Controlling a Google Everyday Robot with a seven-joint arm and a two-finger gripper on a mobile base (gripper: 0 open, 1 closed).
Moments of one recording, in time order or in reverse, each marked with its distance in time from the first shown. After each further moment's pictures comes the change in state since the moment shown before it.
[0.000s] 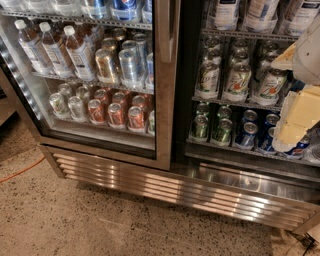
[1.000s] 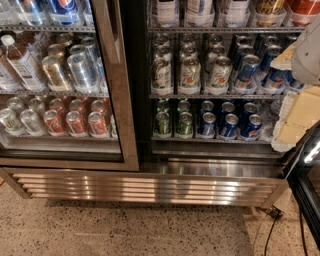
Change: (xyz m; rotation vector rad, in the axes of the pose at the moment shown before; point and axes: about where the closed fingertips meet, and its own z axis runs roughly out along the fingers) arm 0.000 0.000 0.000 0.000 0.000 0.000
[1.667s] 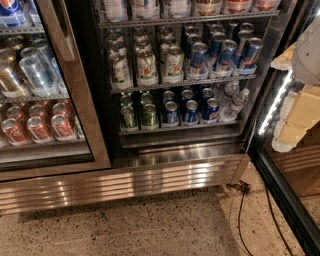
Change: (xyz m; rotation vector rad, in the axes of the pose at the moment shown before) arm 0.000 0.000 0.000 0.000 0.000 0.000
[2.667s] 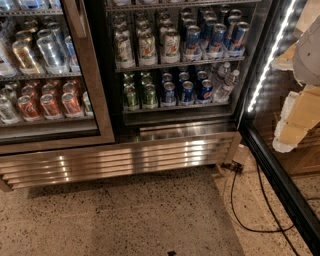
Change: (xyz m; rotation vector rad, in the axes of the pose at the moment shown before) arm 0.000 0.000 0.000 0.000 0.000 0.000
